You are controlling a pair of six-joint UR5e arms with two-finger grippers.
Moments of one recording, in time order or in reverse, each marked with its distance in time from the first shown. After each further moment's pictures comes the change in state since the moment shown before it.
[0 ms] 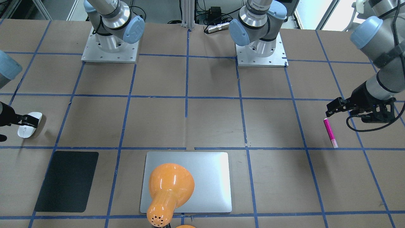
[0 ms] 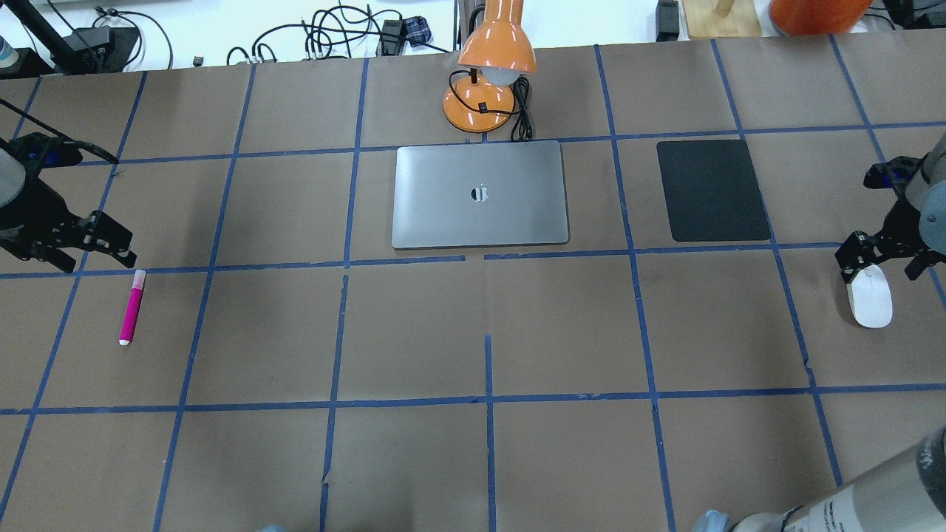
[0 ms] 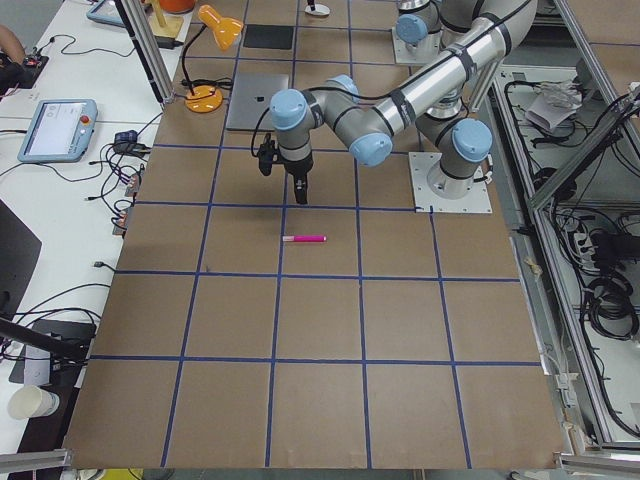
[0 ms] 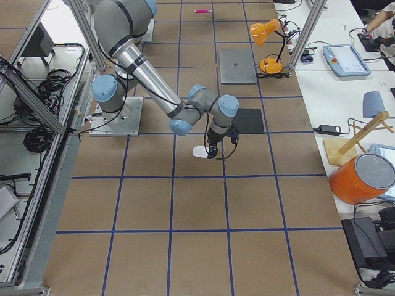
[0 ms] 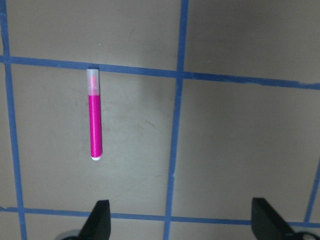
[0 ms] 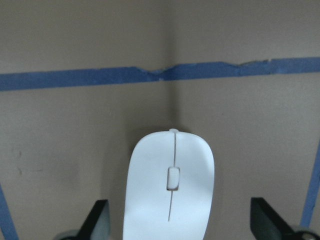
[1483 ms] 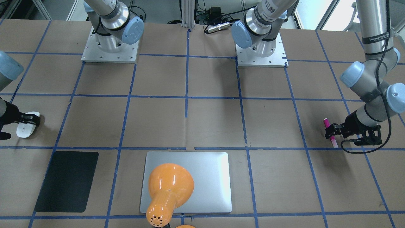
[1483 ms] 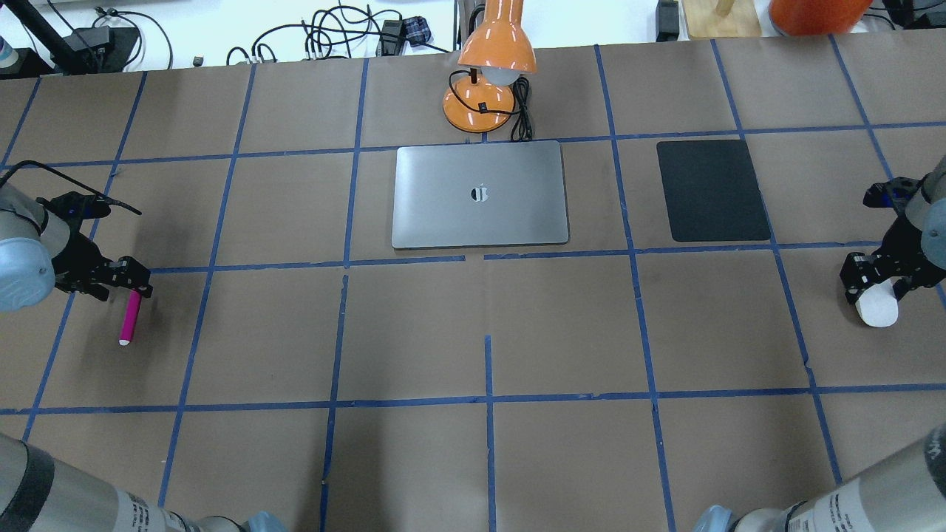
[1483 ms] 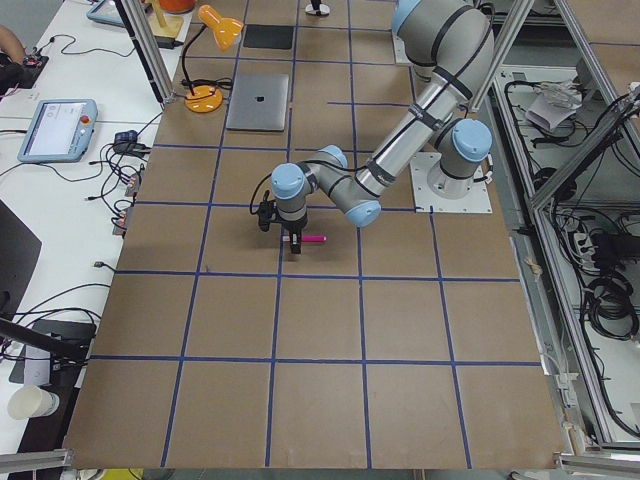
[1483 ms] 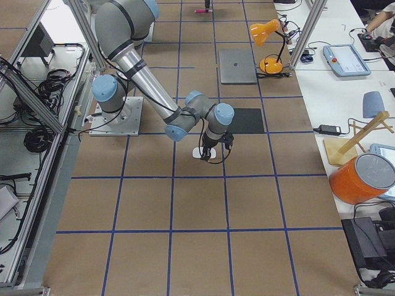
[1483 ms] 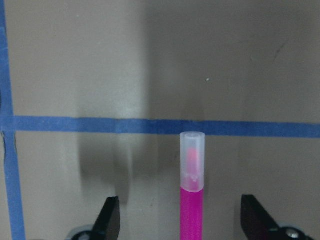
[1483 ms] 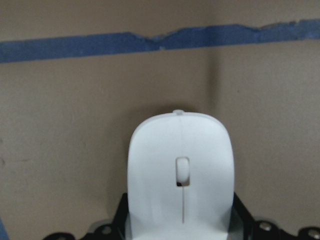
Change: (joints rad) left arm 0.073 -0.249 -0.057 0.336 -0.008 0.046; right arm -0.021 0.005 0.027 -0.002 0.017 0.003
